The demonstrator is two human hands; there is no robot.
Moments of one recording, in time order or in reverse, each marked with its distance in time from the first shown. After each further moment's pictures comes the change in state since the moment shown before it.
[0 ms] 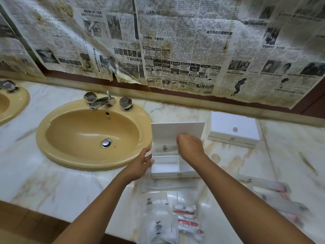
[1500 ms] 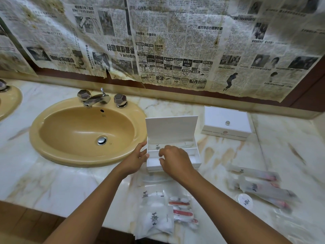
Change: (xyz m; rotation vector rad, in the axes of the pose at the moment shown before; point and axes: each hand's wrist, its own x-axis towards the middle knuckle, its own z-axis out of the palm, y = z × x) left_hand -0.001 0.002 0.004 -0.056 -0.016 -0.006; right_hand -0.062 -0.026 0.019 0.166 0.053 -0.199
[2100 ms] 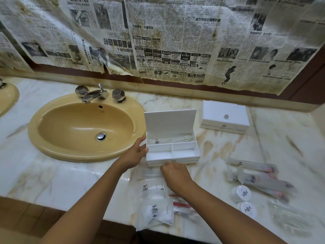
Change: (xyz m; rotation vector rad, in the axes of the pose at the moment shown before) left_hand 0.002 -0.005 -0.001 0.004 -0.001 -0.002; right_hand -0.039 0.006 0.050 -0.210 -0.207 -0.067
